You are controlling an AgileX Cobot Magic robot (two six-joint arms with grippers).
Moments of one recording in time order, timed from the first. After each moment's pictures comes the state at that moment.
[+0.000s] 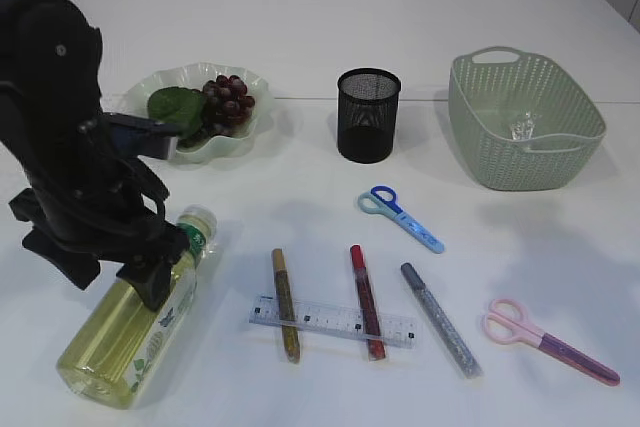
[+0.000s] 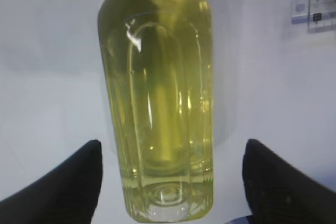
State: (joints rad) left arm -0.50 1.77 -1.16 -0.01 1.03 -0.20; right arm 0.16 1.23 -1.08 -0.05 1.23 0.03
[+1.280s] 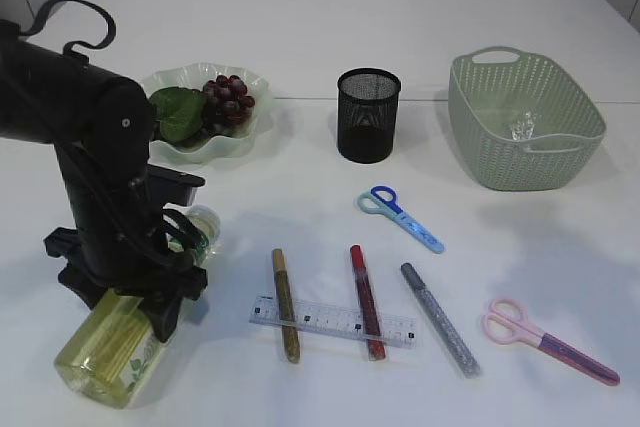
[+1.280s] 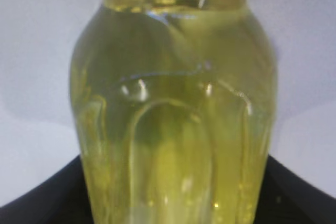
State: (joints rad) left arm -0.50 1.97 -1.16 0.03 0.94 -0.24; right arm 0.16 1.23 -1.08 -0.05 1.23 0.01
